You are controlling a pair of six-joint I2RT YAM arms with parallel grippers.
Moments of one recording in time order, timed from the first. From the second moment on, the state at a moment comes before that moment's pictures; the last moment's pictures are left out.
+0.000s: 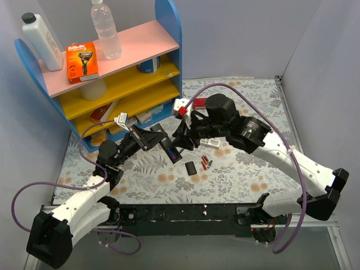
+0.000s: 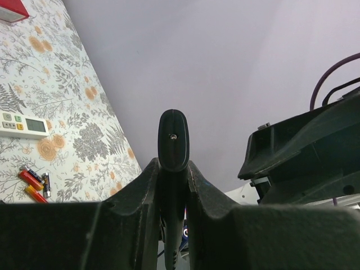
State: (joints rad) left arm -0.43 0.85 0.37 0.71 0.46 -1.27; right arm 0.97 1.32 1.47 -0.58 -0.44 -0.11
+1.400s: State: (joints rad) left arm -0.43 0.92 0.49 0.68 0.63 -1.25; right arm 0.99 1.32 1.40 -0.64 -0.65 -0.71
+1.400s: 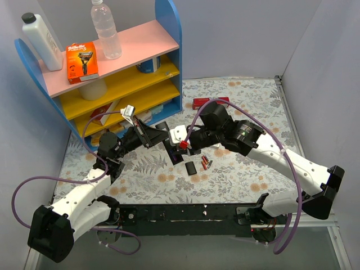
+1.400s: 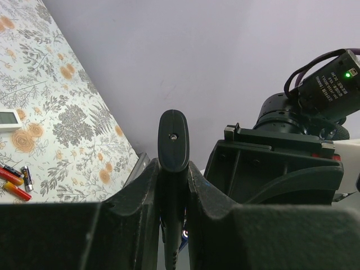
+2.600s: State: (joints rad) left arm -0.42 0.95 0.52 0.69 0.59 -1.26; right arm 1.06 1.23 1.22 -0.55 -0.54 -0.76
